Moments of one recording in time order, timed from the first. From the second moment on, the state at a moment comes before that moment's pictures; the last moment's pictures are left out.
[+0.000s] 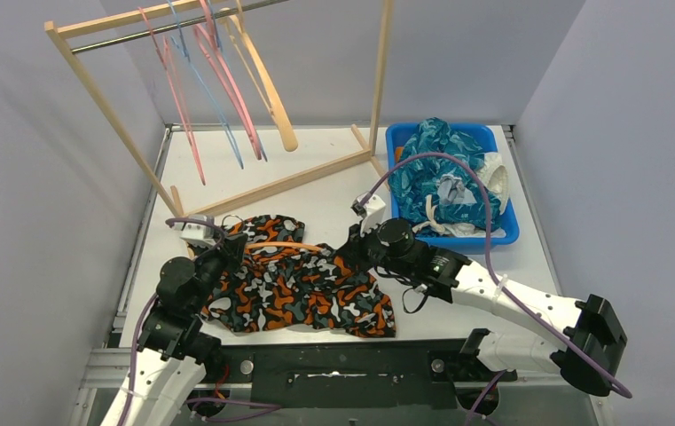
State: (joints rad) left arm -0.33 0.35 0.40 -0.16 -0.02 -0.32; right arm 0.93 1.15 0.80 -0.11 0.02 0.36
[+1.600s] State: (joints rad) left arm -0.34 0.22 0.40 -0.33 -0.15 -0.36; right arm 0.82 1.24 0.51 0.32 -0.06 0.57
